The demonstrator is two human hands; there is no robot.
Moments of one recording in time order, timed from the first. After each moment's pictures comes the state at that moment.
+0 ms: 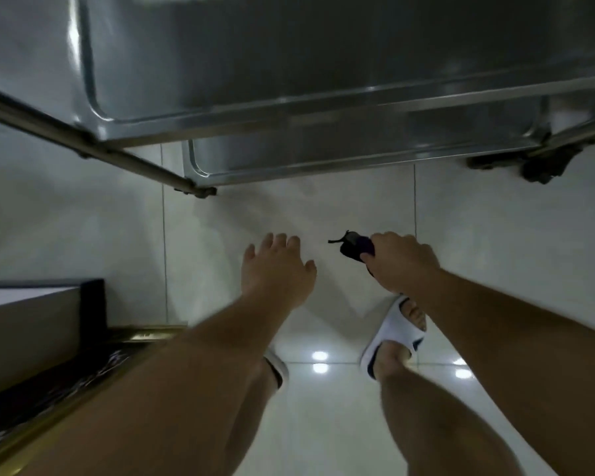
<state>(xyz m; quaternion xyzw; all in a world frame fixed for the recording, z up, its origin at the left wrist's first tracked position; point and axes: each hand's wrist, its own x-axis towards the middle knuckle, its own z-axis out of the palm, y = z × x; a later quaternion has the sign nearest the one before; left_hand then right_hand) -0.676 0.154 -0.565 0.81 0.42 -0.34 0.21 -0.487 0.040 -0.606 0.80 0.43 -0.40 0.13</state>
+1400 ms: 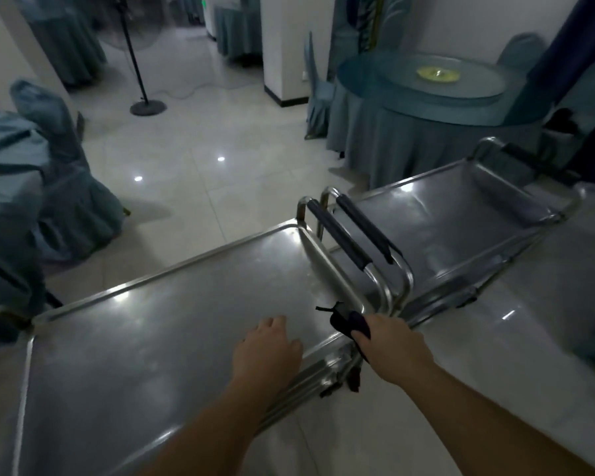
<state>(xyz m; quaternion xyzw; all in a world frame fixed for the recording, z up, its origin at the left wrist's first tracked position) -0.351 0.182 0.030 0.93 0.26 -0.12 0.24 -0.229 -0.018 0.054 0.96 0.24 -0.15 -0.07</state>
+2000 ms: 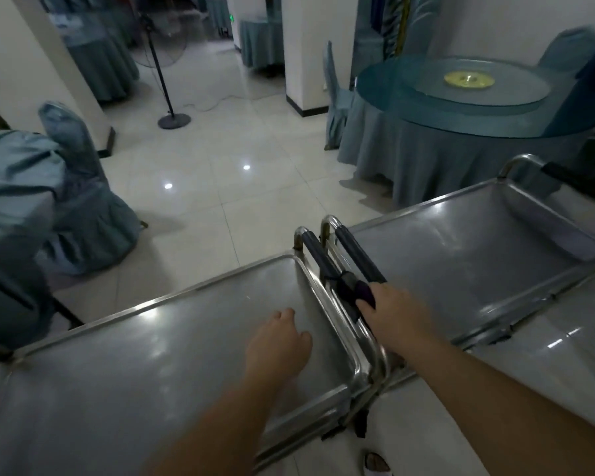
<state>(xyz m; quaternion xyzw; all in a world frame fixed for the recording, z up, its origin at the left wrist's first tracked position) -0.180 0.182 0.028 0.91 0.33 -0.09 0.24 -0.028 0.011 0.060 0.95 0.29 -0.08 -0.12</state>
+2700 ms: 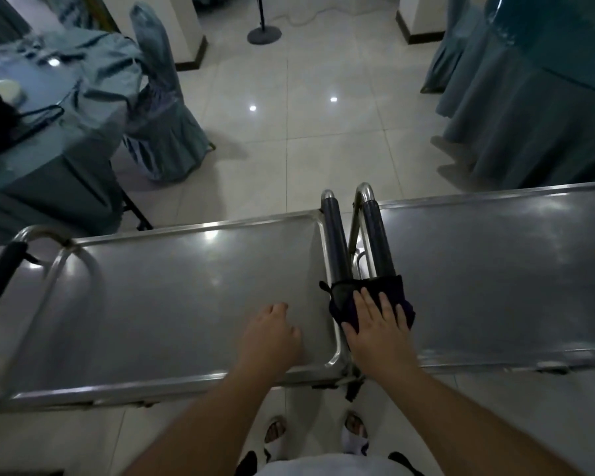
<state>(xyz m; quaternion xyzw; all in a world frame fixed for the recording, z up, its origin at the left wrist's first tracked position) -0.134 0.112 0.011 0.82 0.50 -0.12 0.23 0.034 -0.016 -0.055 0.87 0.45 -0.19 -0.03</state>
